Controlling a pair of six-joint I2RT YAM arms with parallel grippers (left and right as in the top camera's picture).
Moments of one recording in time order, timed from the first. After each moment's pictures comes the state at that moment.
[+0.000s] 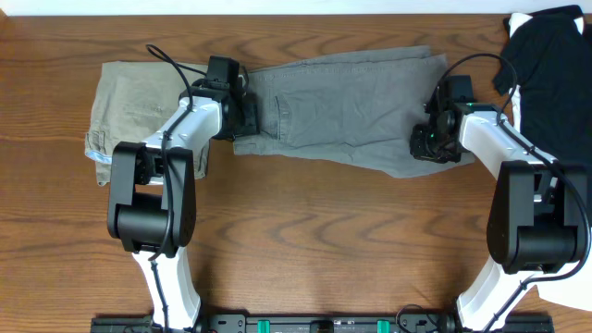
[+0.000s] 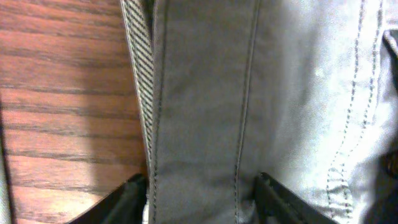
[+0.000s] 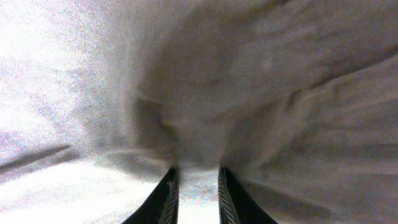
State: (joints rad) left arm -0.15 2.08 1.39 -0.55 0.12 -0.26; right arm 0.02 1.95 1.21 -0.66 -0.10 0.21
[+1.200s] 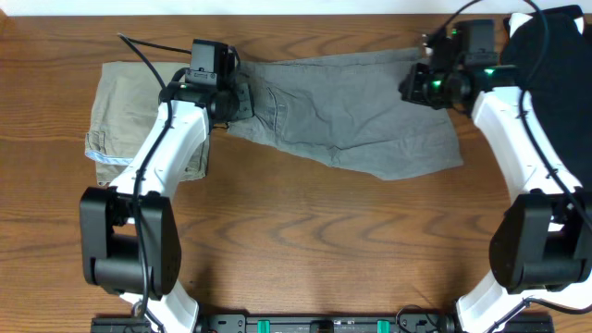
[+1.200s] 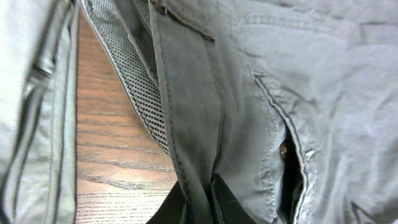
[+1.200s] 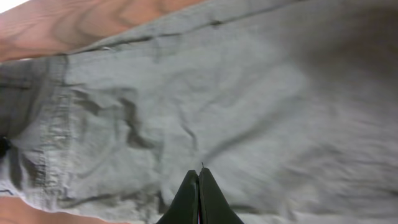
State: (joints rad) left arm -0.16 1.82 1.38 -0.57 0.13 -0.28; right arm 0.08 1.84 1.50 -0.64 -0.39 0.30
